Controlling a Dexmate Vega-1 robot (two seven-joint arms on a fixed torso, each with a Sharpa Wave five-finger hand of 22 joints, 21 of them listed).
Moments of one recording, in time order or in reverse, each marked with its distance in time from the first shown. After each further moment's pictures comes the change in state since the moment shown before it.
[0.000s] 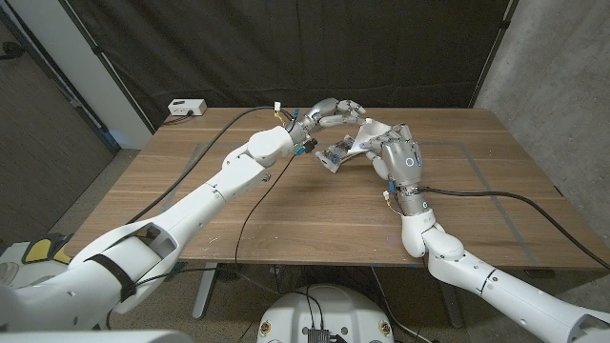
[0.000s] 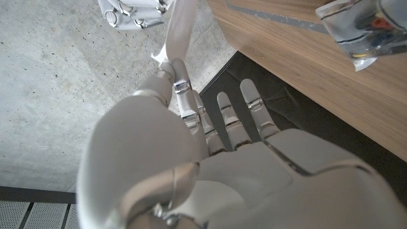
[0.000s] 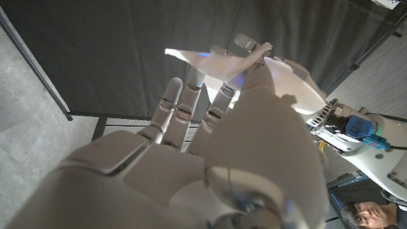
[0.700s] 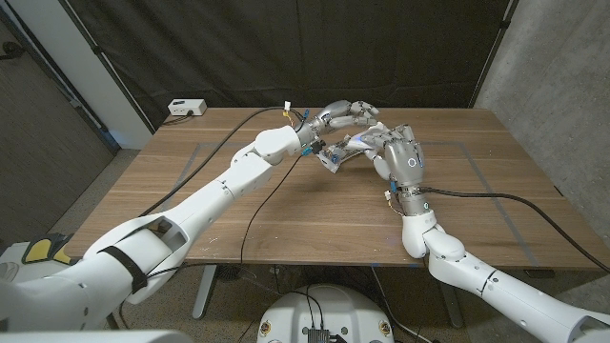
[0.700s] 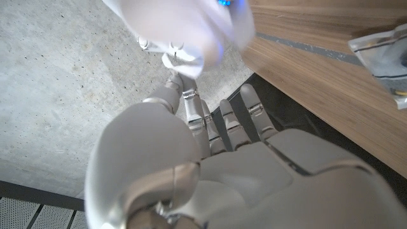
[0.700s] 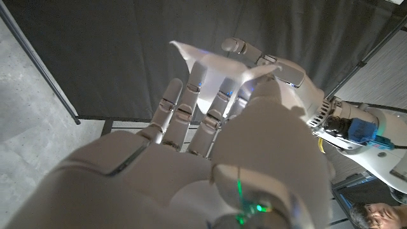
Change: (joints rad) left arm -0.049 -0.038 0.032 0.079 -0.058 -0.052 -0.127; left_hand -0.051 0.110 0.055 0.044 0.005 -0.250 0.055 0.196 0.453 -0.215 0.071 0.010 0.110 -0.112 0.000 -0.018 0.071 -0.114 -0.035 0.111 0.060; right arm -0.011 0.006 0.016 0.005 0.038 0.012 -0.007; right_hand -0.230 -0.020 -0.070 0.087 -0.034 -0.532 0.001 -0.030 0.007 -0.312 0.017 -0.170 -0.063 -0.093 0.010 -0.257 -0.186 -0.035 0.024 -0.033 -0.056
